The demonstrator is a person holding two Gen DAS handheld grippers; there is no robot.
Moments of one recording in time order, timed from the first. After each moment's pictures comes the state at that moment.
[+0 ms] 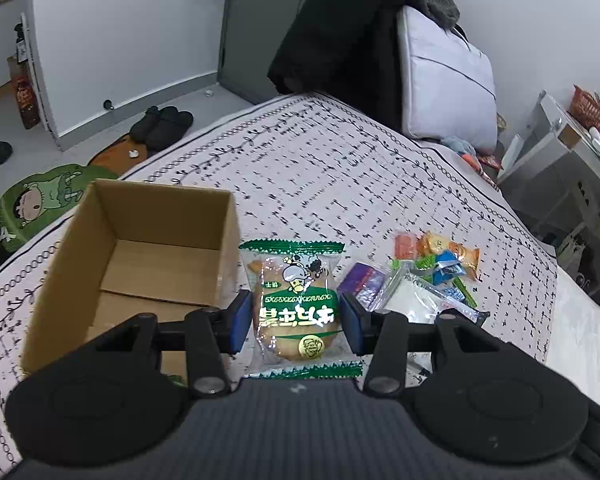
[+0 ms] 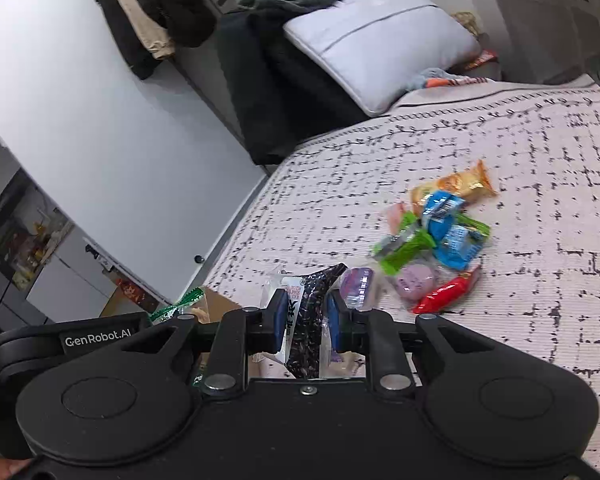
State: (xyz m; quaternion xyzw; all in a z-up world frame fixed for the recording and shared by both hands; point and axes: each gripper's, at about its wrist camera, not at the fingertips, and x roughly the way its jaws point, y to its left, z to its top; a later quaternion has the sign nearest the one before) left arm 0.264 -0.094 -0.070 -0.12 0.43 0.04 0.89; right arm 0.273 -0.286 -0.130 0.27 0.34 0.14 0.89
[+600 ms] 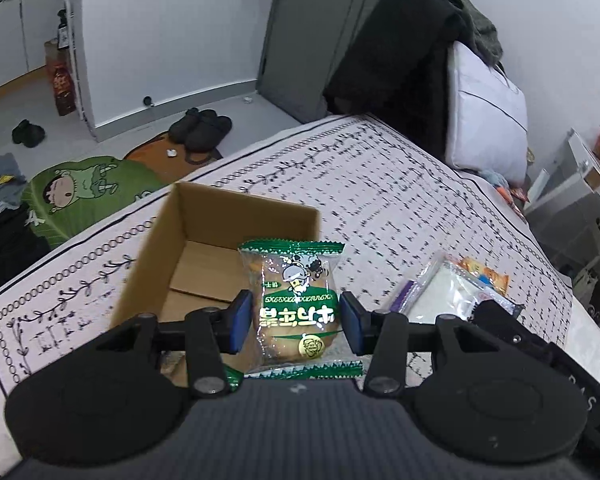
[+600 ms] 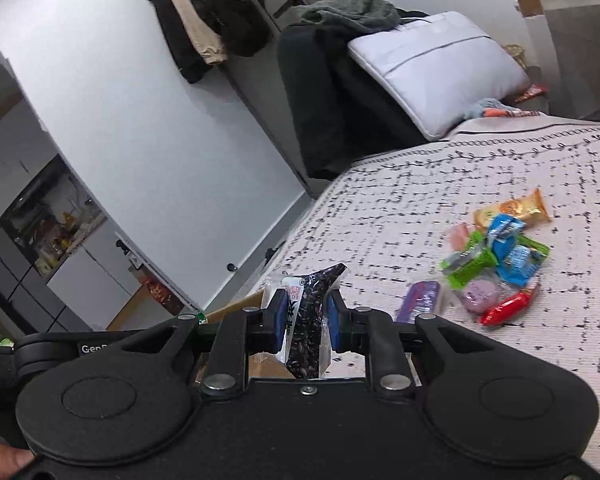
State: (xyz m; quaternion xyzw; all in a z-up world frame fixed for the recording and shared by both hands) left arm 0.236 -0.030 -0.057 -0.15 0.41 0.09 0.89; right arm 0.254 -0.241 -0.107 0.24 0.29 0.18 0.91
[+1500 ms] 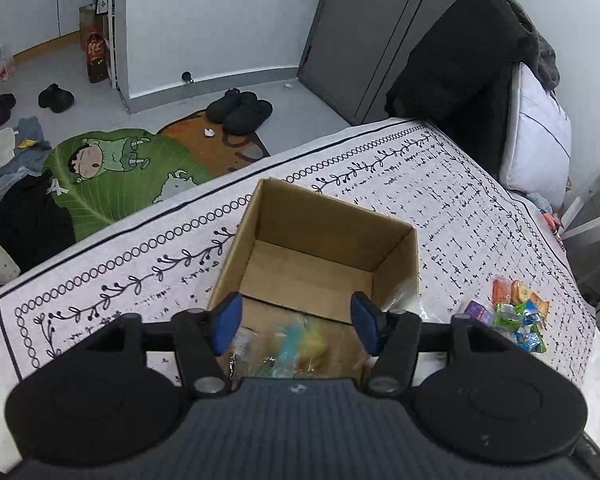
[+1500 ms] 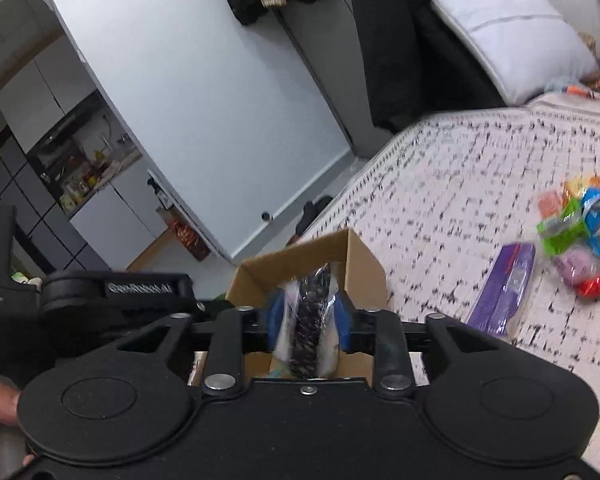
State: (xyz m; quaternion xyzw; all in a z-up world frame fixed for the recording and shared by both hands) left arm 0.240 0.045 -0.078 -0.19 0.43 0.12 0.87; right arm 0.257 -0.159 -0.118 0.18 0.33 0.25 0.89
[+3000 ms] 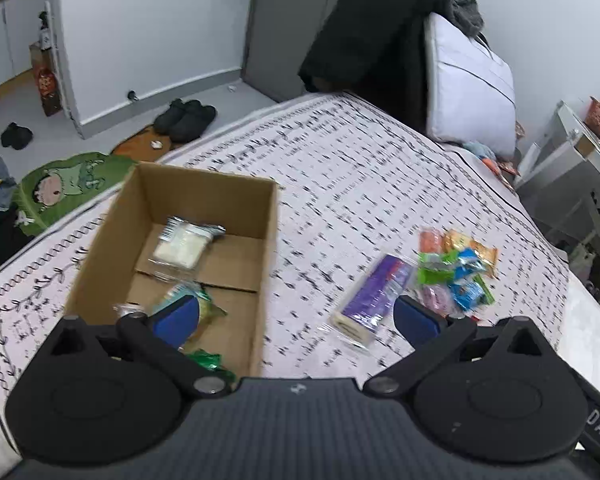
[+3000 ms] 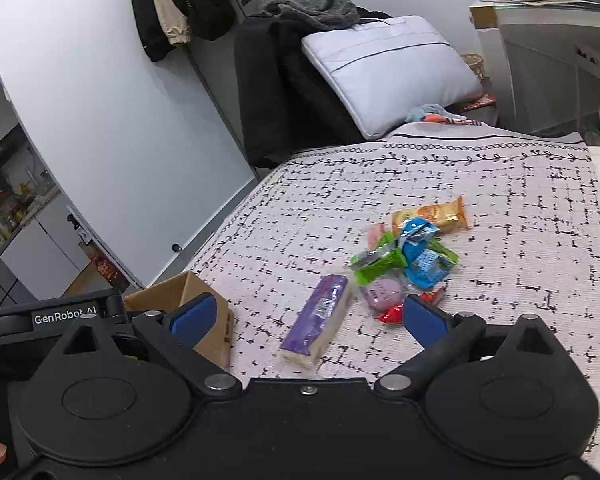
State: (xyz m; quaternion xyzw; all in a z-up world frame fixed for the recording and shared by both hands) left arm 0.243 -0.078 -0.071 -0.13 0.44 0.06 0.89; right arm 0.249 -0.294 -0.111 0.18 0.33 0.12 0.92
